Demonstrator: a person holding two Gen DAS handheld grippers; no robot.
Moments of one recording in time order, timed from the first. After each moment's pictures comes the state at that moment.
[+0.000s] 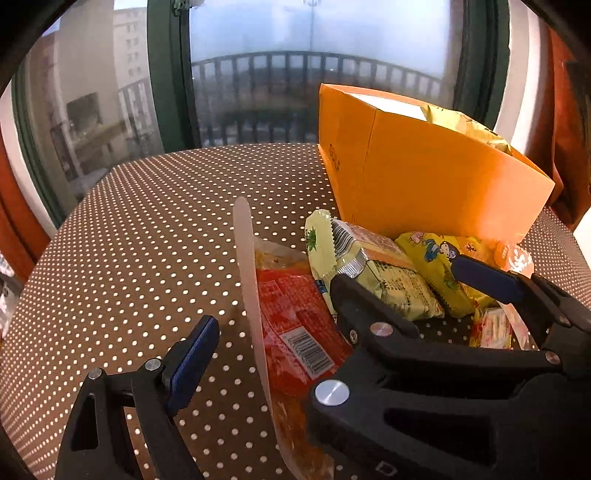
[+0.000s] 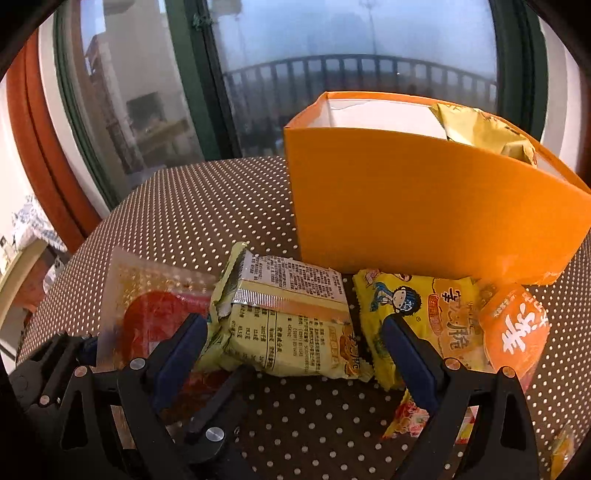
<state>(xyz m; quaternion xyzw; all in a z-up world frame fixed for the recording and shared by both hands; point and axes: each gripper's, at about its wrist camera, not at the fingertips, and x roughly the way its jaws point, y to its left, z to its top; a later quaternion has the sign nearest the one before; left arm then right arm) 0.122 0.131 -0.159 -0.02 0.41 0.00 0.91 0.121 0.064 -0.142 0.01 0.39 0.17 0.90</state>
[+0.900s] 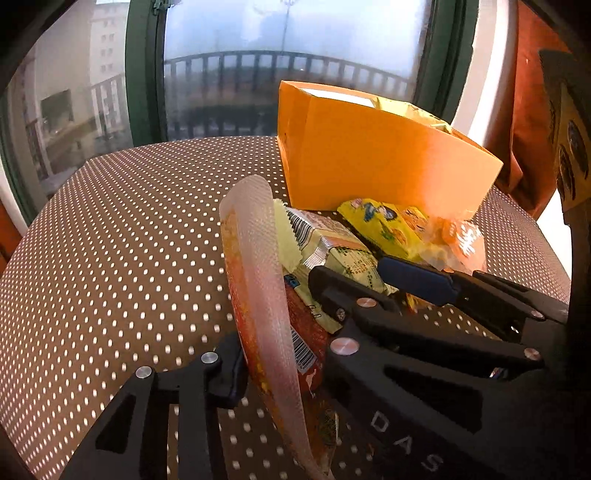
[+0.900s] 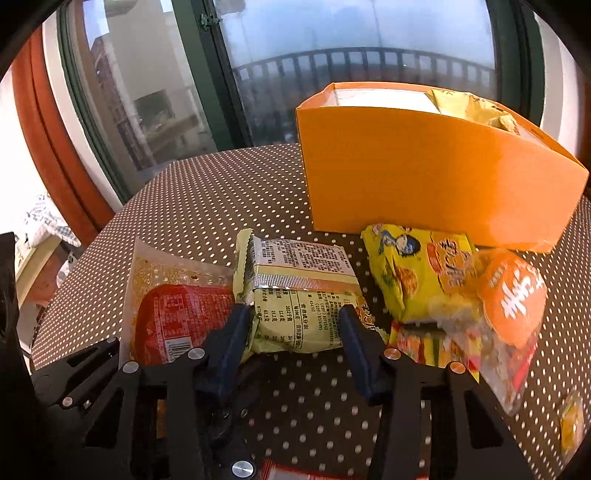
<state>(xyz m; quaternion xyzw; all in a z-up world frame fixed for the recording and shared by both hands) 0.055 0.119 -0.158 -0.04 0.41 -0.07 0.91 0.083 0.056 -0.143 0.02 0.41 0.19 0.89</state>
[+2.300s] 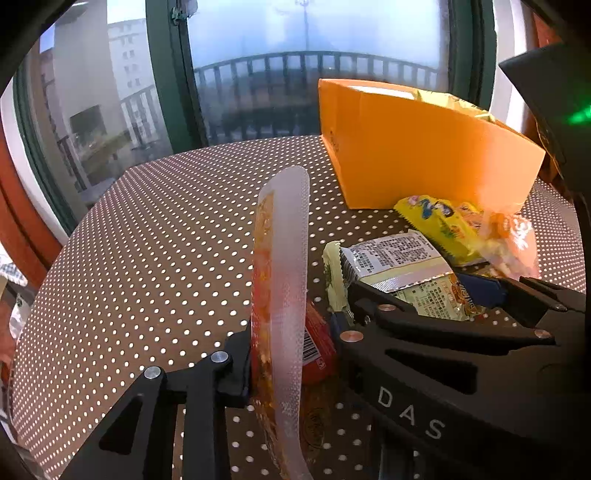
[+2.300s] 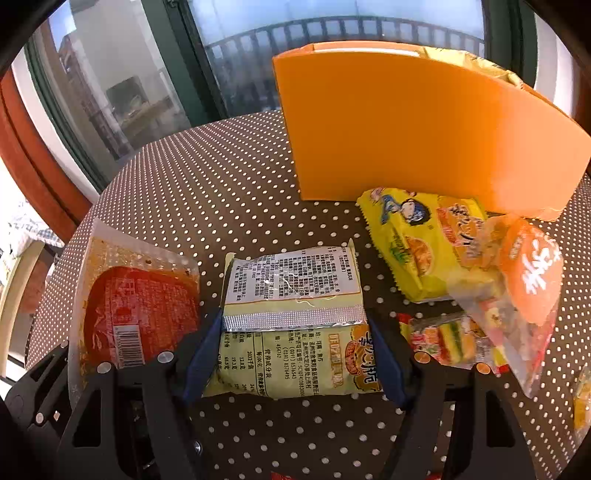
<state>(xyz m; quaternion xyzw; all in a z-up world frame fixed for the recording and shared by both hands) 0.051 0.138 -0.161 0.02 0.41 0.01 0.91 0.109 0.067 -0.158 0.03 0.47 0.15 0.87</state>
